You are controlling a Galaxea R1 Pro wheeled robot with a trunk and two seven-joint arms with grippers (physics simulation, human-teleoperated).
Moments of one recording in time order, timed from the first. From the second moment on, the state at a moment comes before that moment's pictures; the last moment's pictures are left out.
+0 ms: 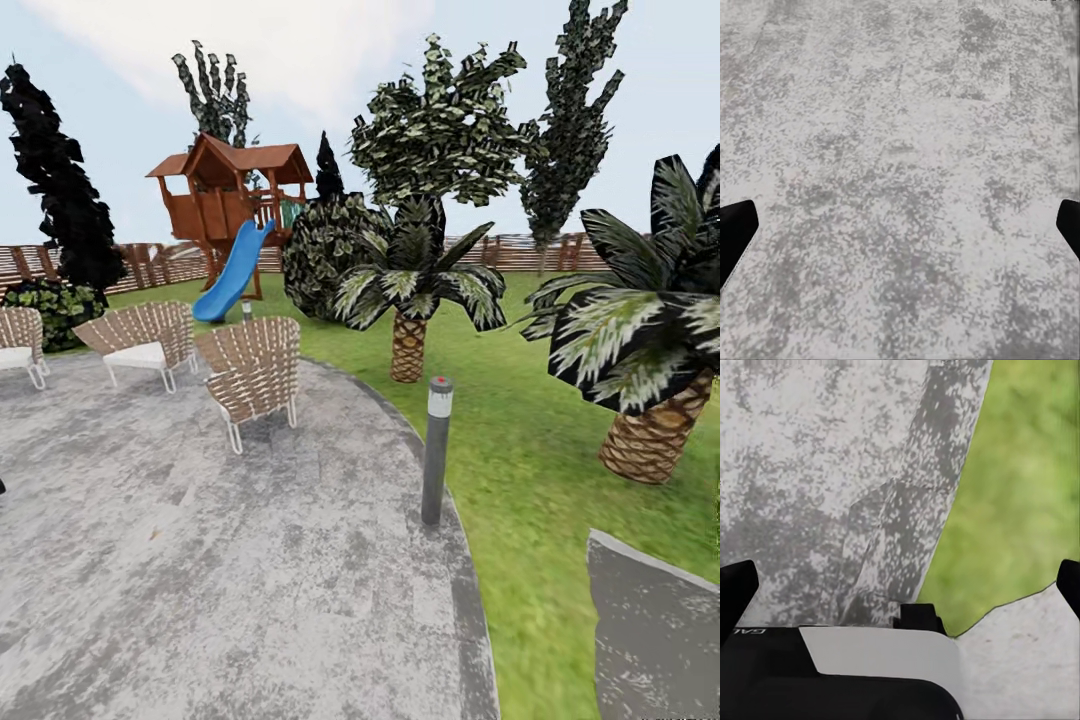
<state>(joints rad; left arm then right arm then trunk) -0.08 0.01 0.00 -0.46 0.00 -0.36 0.00 0.01 0.00 -0.01 -0.45 -0.01 -0.01 0.00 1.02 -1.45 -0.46</state>
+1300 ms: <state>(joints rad) -0.08 0.01 0.00 -0.46 0.00 -0.36 0.00 0.01 0.00 -0.01 -0.46 -0.01 -0.01 0.00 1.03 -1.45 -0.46</state>
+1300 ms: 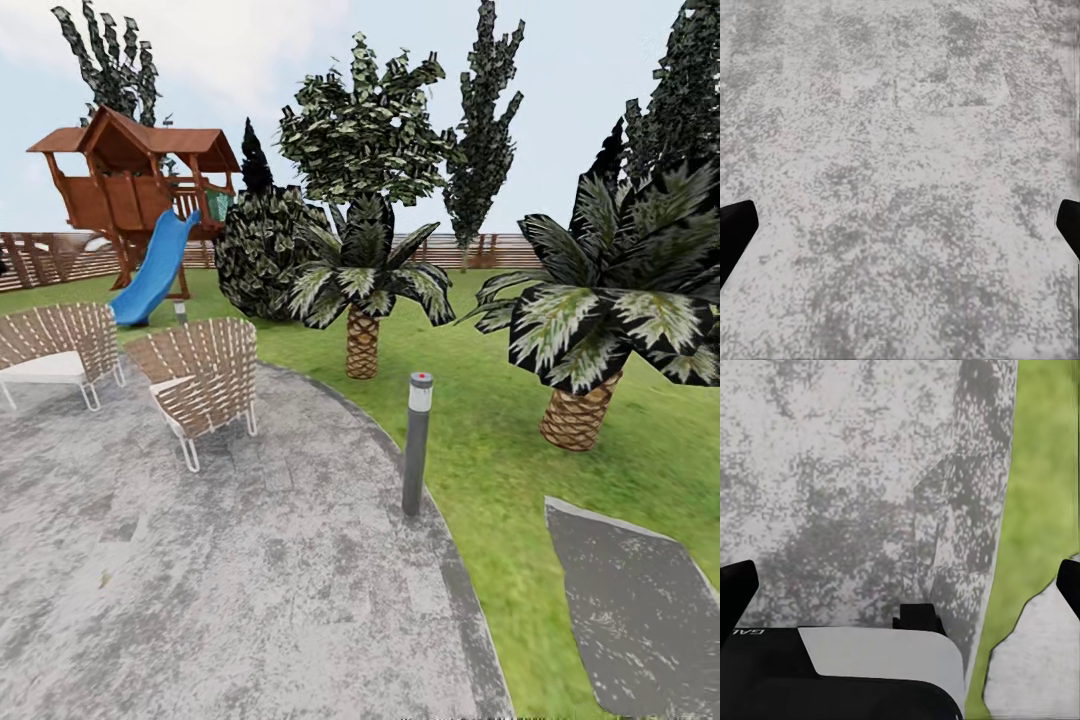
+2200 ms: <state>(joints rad) -0.08 0.01 0.00 -0.46 0.00 -0.36 0.00 0.01 0.00 -0.01 -0.45 -0.01 -0.01 0.00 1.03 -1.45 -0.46</state>
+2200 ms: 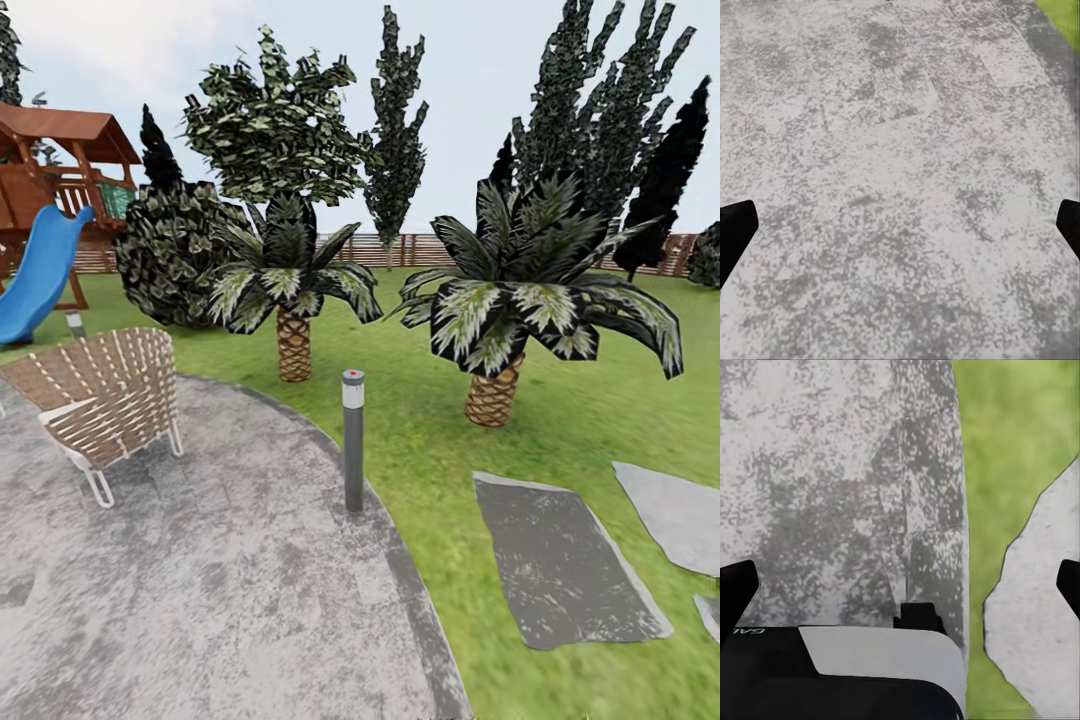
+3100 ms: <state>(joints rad) -0.08 0.01 0.00 -0.46 0.00 -0.36 0.00 0.01 0.00 -0.01 -0.46 -0.01 -0.01 0.00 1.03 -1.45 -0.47</state>
